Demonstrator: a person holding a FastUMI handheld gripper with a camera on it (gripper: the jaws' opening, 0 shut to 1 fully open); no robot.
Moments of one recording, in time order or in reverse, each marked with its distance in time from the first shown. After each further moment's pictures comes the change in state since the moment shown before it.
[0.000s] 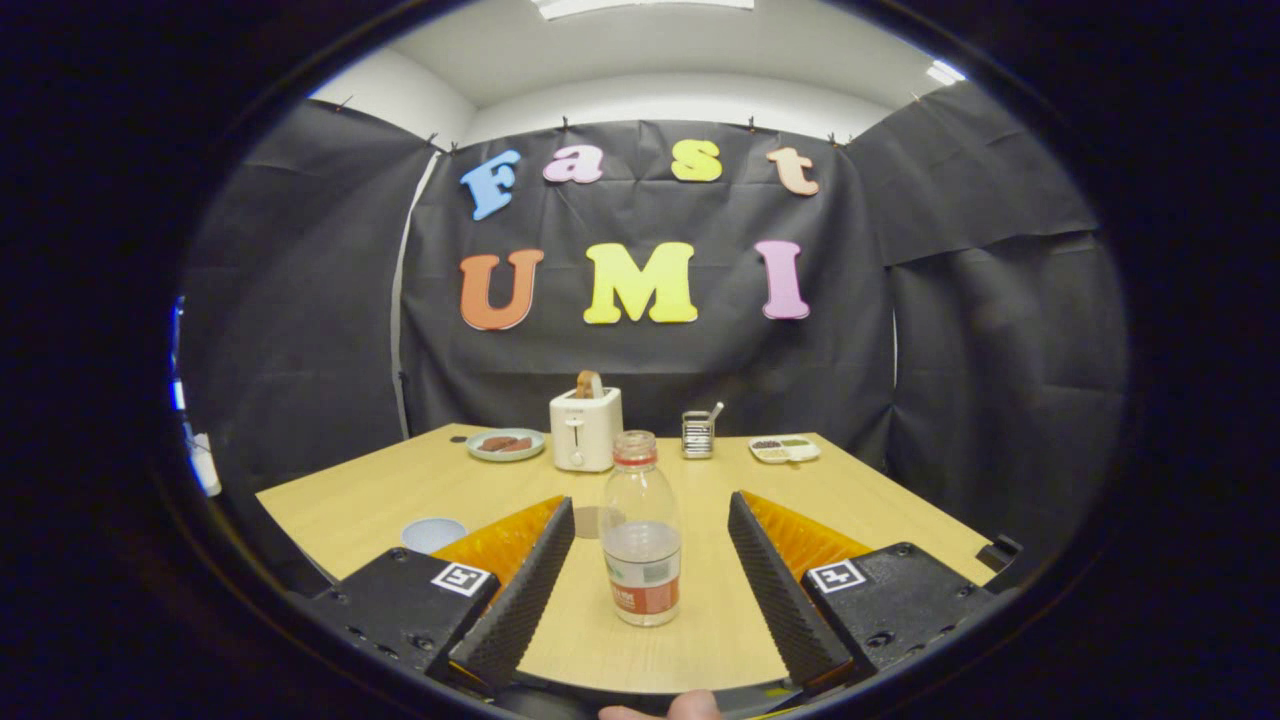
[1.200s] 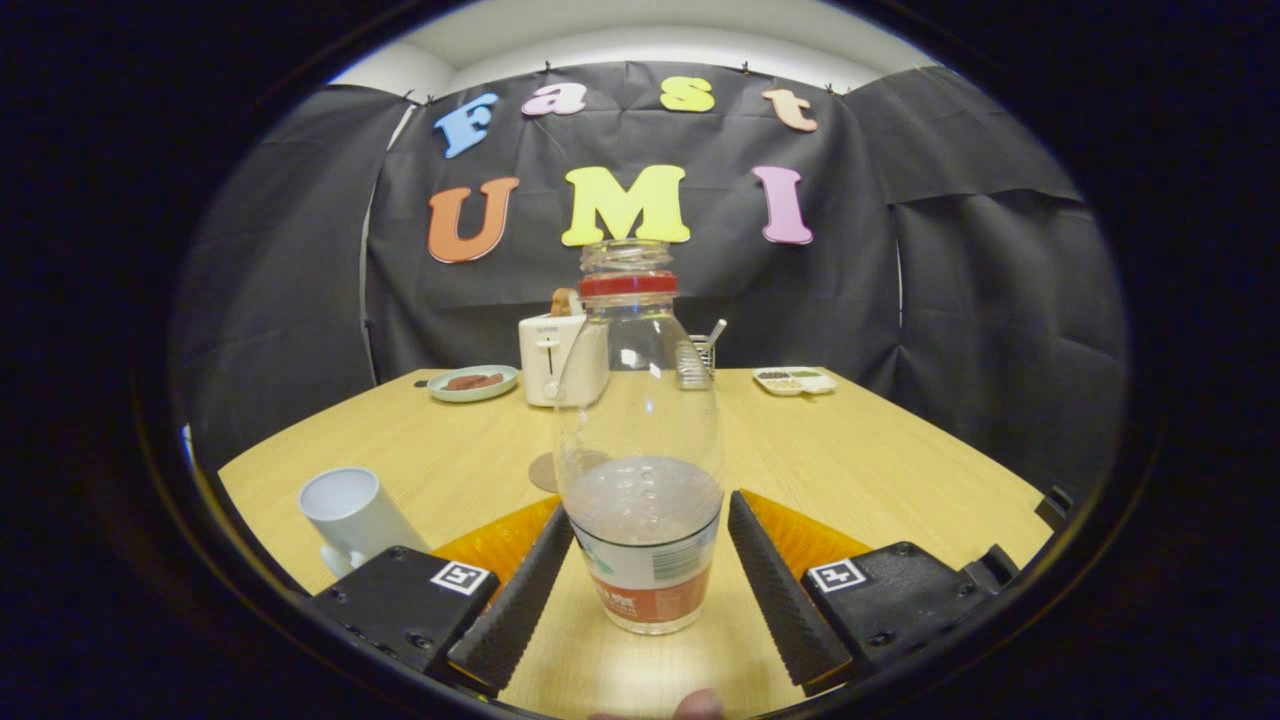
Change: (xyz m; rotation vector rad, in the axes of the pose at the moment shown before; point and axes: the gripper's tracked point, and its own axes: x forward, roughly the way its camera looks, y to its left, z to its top) arm 0.091 0.000 -0.080 0.034 0.154 -0.042
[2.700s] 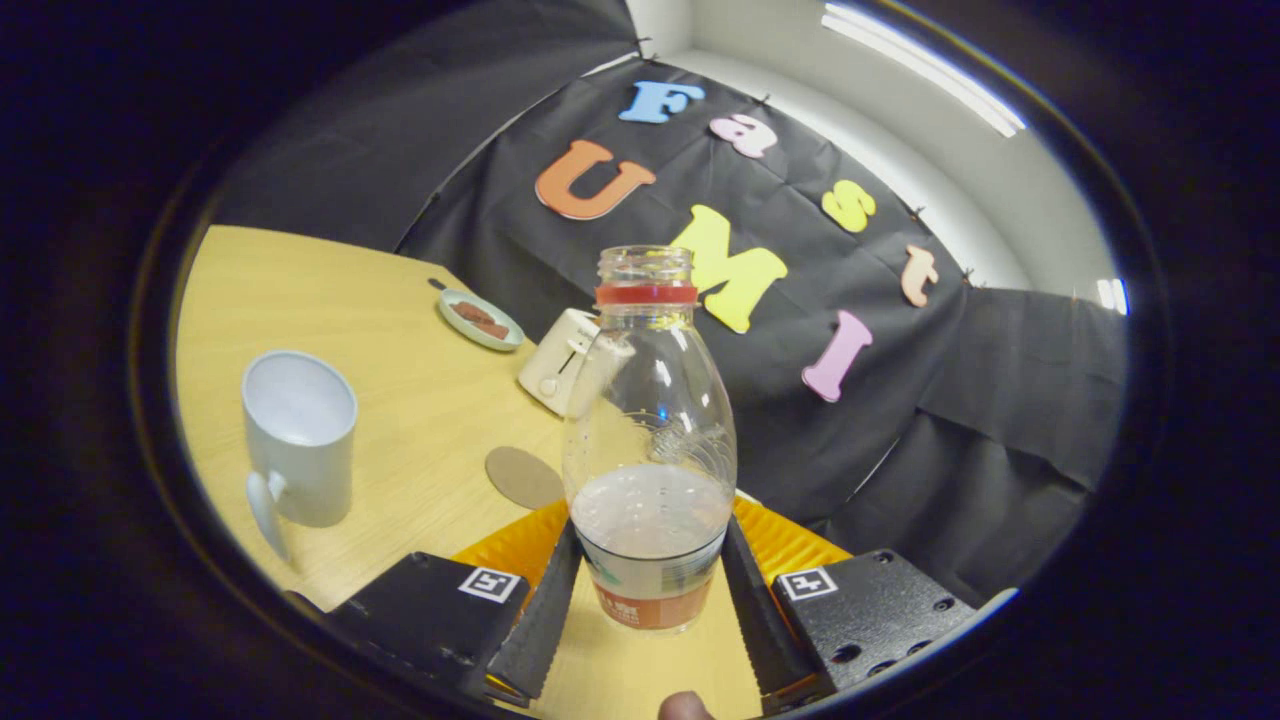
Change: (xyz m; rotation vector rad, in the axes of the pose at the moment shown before) arm 0.007 0.034 0.047 -0.778 -0.129 -0.111
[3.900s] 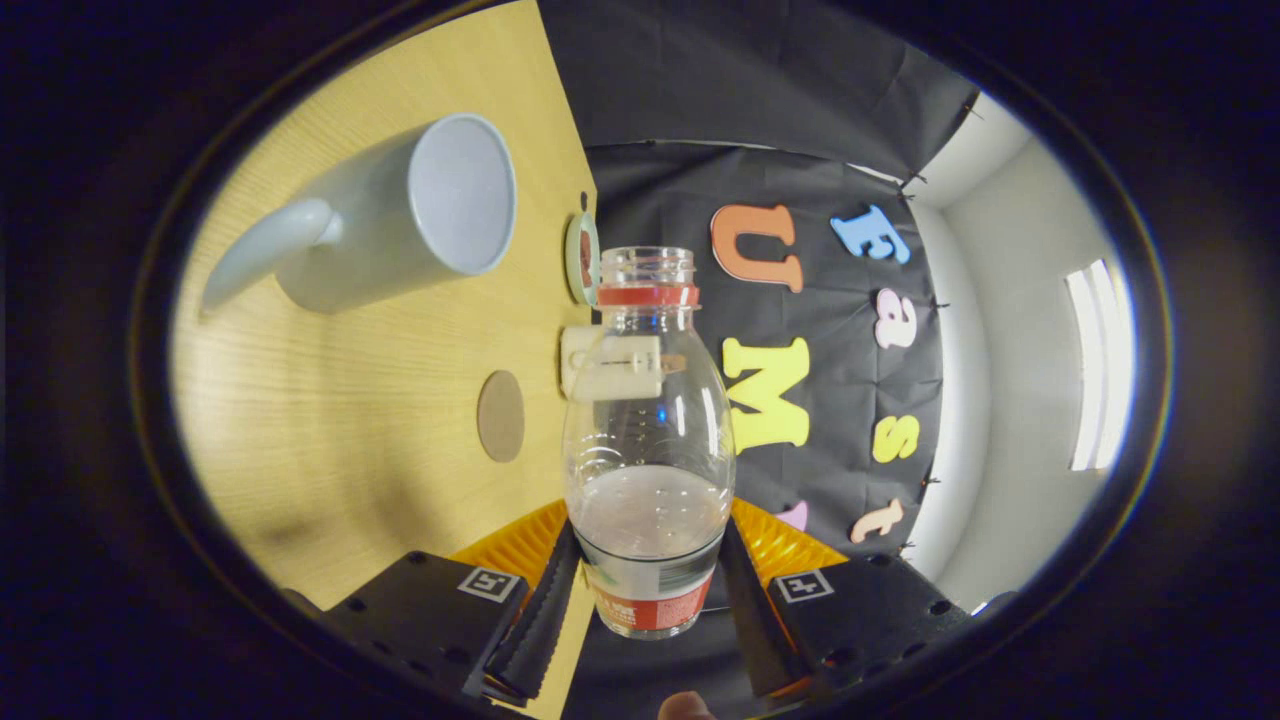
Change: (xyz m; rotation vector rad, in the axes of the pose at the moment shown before) arm -0.004 0.021 0.020 -0.811 -0.124 -0.058
